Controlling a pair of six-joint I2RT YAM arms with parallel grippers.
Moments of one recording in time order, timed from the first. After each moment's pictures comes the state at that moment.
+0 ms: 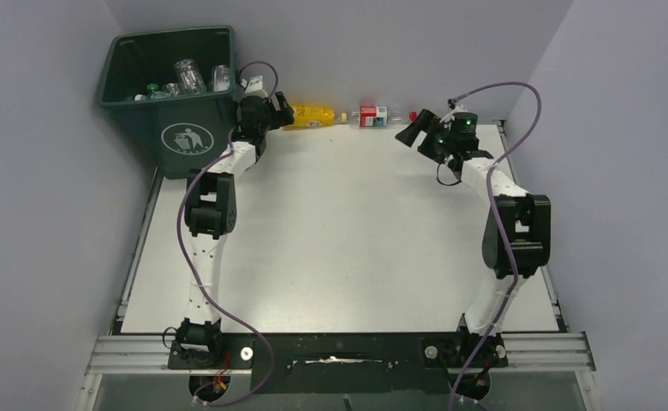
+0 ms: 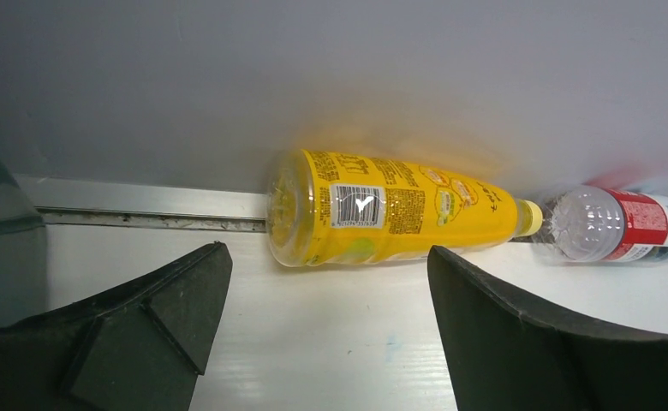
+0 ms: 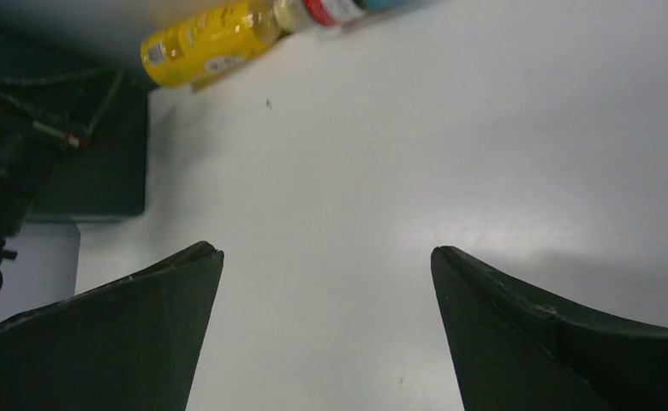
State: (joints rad) left arm -0.18 2.50 2.05 0.23 -0.02 -0.37; right arm 0.10 1.77 1.30 -0.05 -0.32 0.55
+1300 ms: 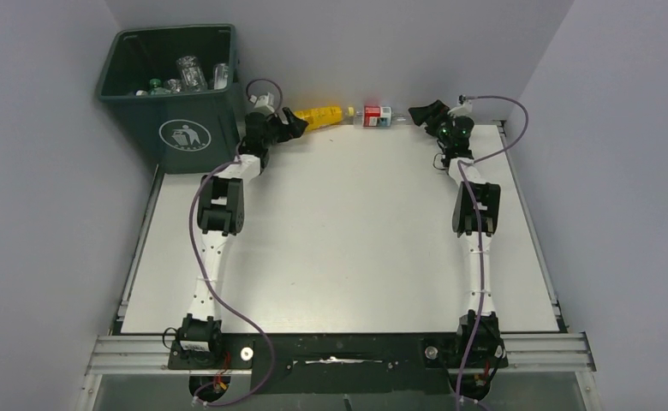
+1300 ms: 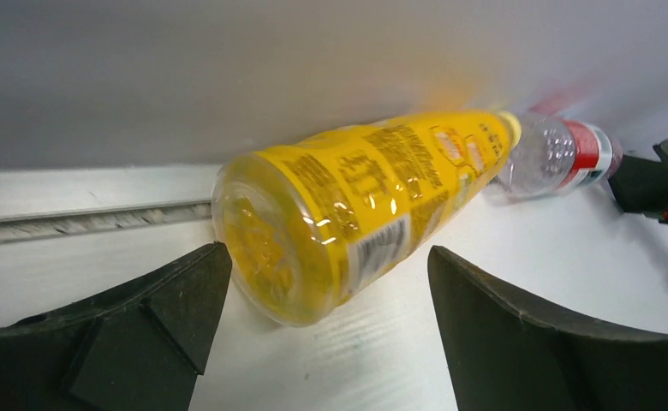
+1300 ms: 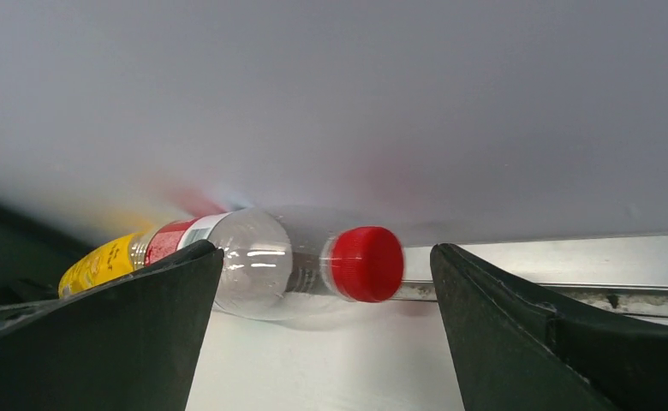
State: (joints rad) left arm -0.15 2.80 2.26 0.40 0.33 -0.54; right arm -0.08 2.94 2.44 0.53 -0.46 0.72
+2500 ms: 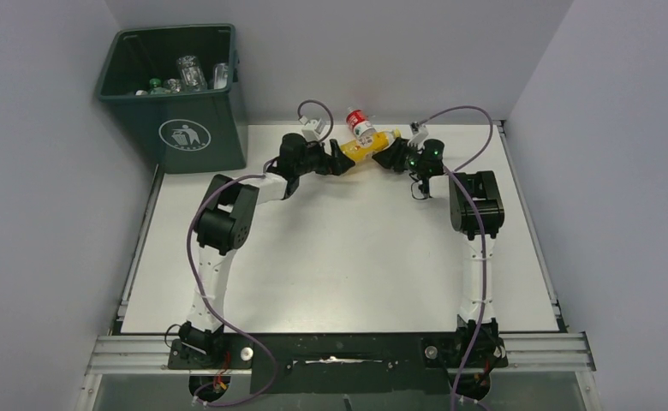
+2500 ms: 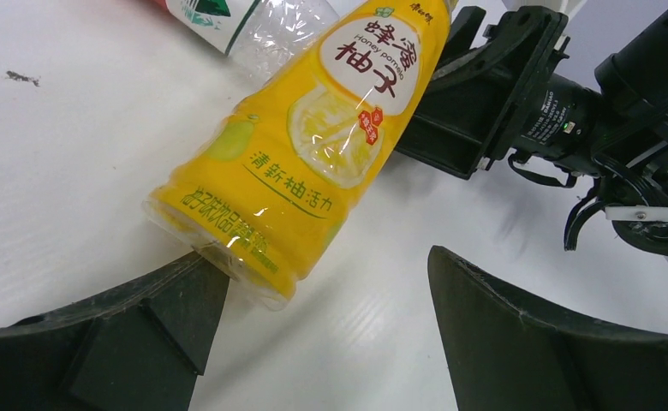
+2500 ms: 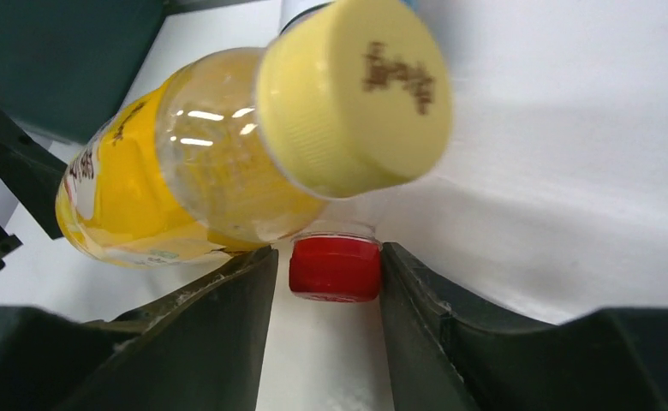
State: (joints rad) left arm -0.42 2.33 1.56 0.52 0.45 -0.49; right arm 0.09 2.45 1.52 0.70 -0.63 0.50
